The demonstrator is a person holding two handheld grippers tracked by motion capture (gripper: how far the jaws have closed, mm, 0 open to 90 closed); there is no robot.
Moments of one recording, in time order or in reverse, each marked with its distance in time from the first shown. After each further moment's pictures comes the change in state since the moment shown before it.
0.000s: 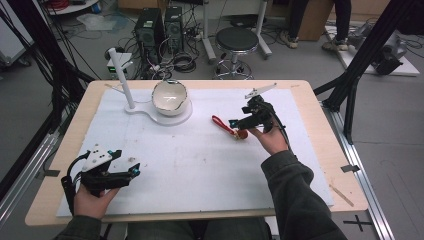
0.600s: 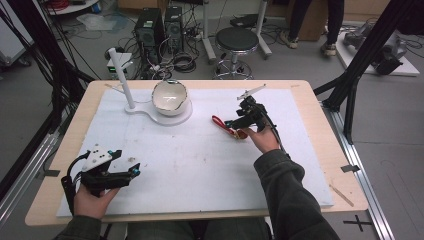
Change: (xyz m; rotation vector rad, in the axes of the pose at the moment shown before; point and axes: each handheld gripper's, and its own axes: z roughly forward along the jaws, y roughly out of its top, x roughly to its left) left arm 0.000 0.000 0.000 0.000 -0.003 -0.001; right arm -0.006 0.000 0.031 0.065 -0.007 0.010
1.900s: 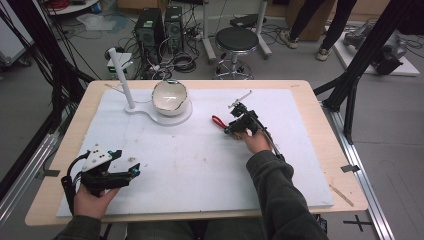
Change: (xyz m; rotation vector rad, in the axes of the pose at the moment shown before) left arm 0.000 0.000 0.000 -0.001 -0.002 -0.002; right arm -0.006 -0.012 0.046 0.179 -0.019 0.010
